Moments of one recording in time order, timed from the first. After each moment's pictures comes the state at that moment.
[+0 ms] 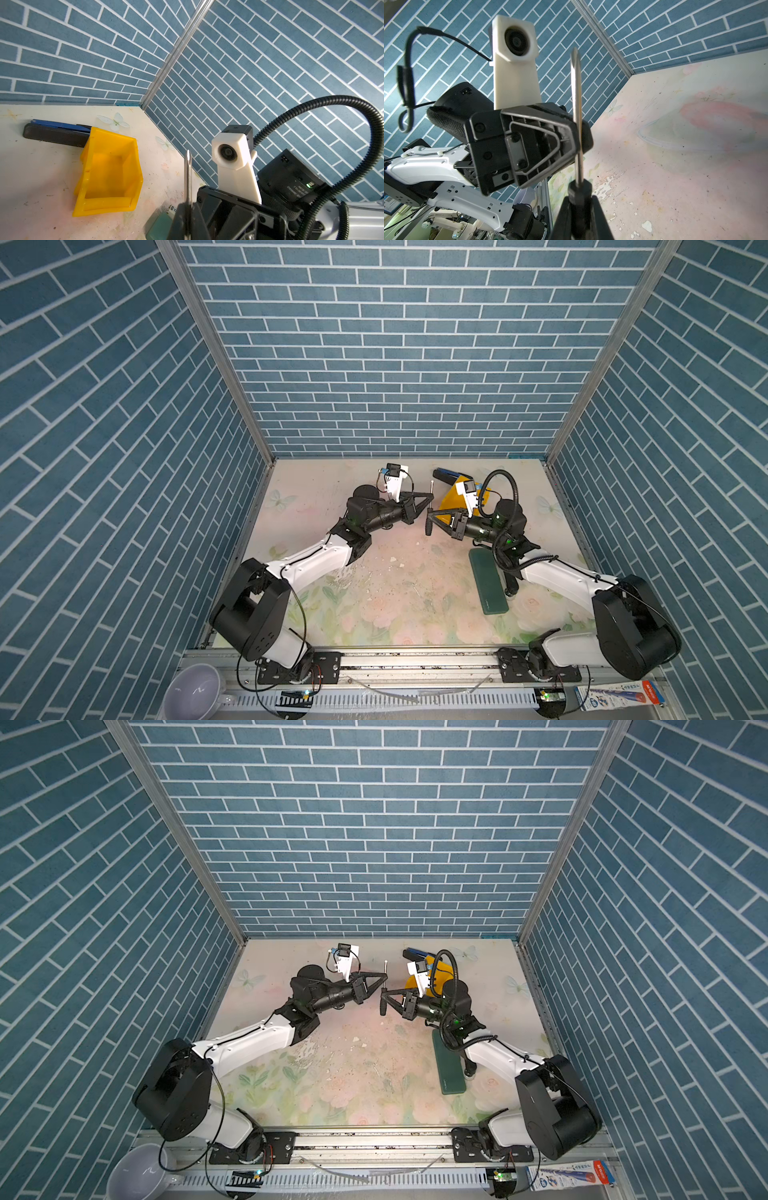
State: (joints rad) left arm -0.61 1.51 0.93 0.58 0.51 -0.66; right arm 0.51 1.37 0.68 0.66 -0.79 0.74
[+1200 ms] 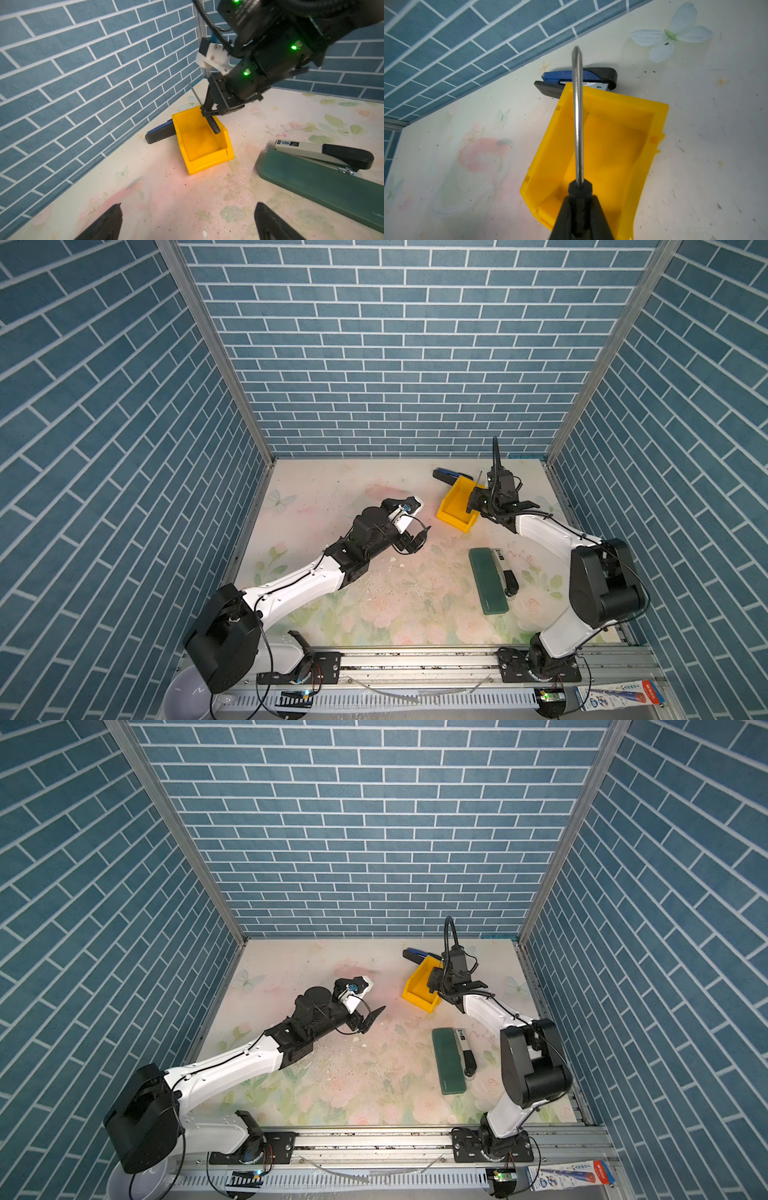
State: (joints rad) left arm -0.77 1.35 0.79 0.28 0.03 0.23; right arm 0.34 1.72 1.16 -0.17 0.02 0.51
